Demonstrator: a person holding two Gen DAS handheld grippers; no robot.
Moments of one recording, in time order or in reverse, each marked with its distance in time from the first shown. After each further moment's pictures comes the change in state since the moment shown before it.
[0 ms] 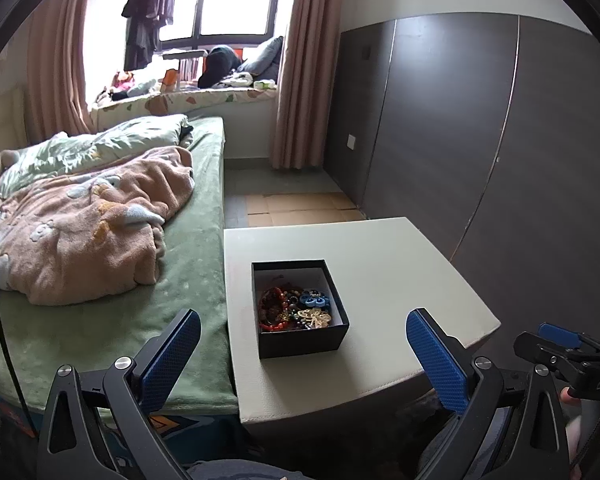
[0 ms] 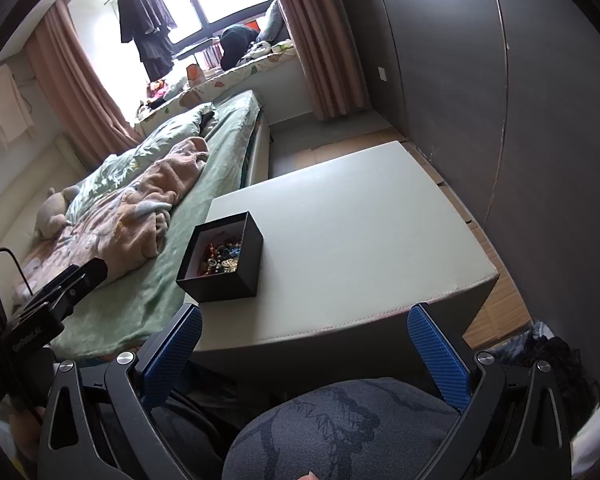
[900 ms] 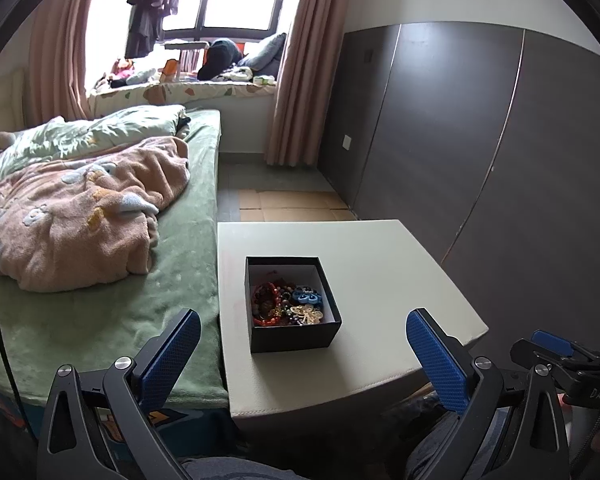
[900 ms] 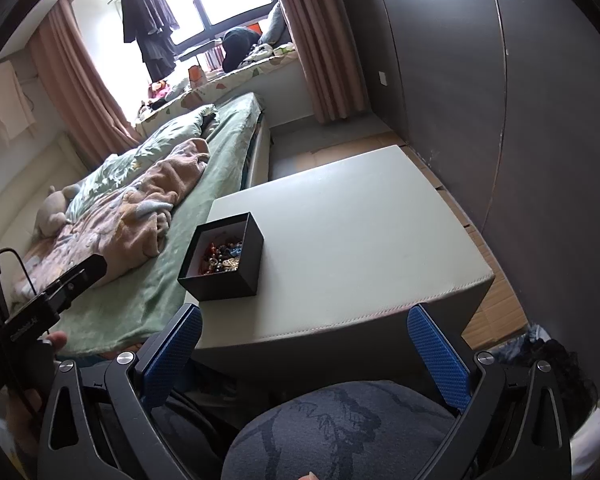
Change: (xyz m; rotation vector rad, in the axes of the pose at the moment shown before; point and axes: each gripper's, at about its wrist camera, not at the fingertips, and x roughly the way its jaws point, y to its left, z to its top) left arm 0.000 0.010 -0.001 -0.053 0.014 -0.049; right arm -0.006 0.002 -0.002 -0.014 -0.010 -0.008
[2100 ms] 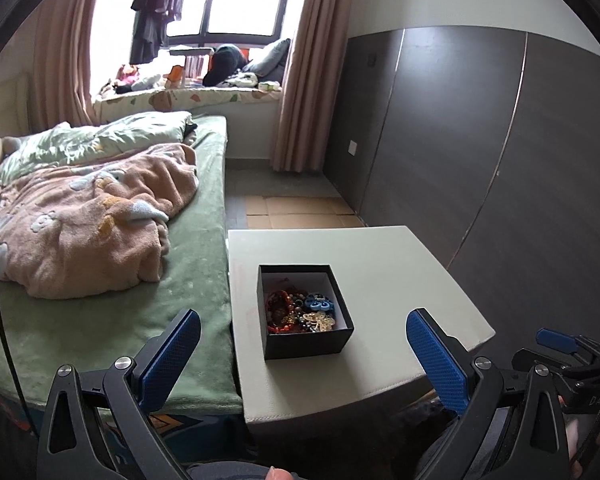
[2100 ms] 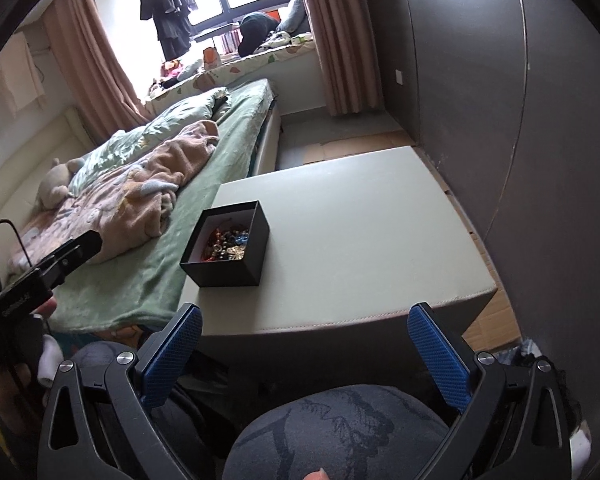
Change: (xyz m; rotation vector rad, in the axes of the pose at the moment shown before) left arm -0.006 0.007 0.003 -0.003 -0.034 0.040; right arm 0.006 0.019 0.005 -0.098 0.025 -0.016
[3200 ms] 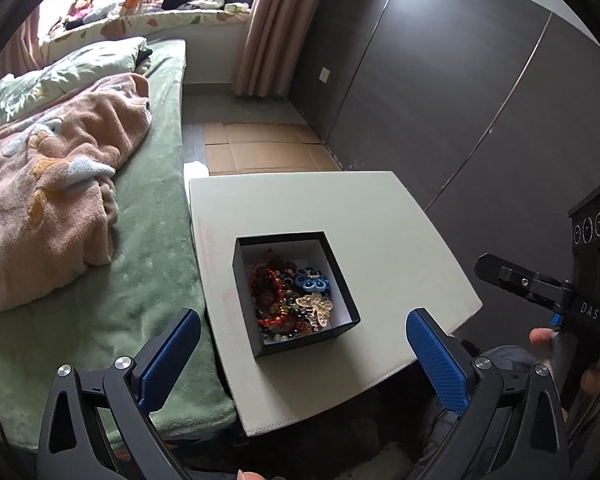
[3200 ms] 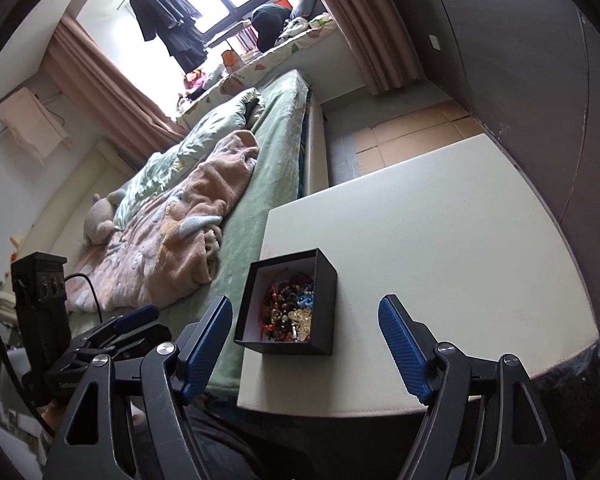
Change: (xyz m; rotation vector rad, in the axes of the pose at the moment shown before) left arm 0.082 0.032 0.039 -0.005 0.320 -0.199; right arm 0.089 0.006 0.082 0.148 0.096 0.264
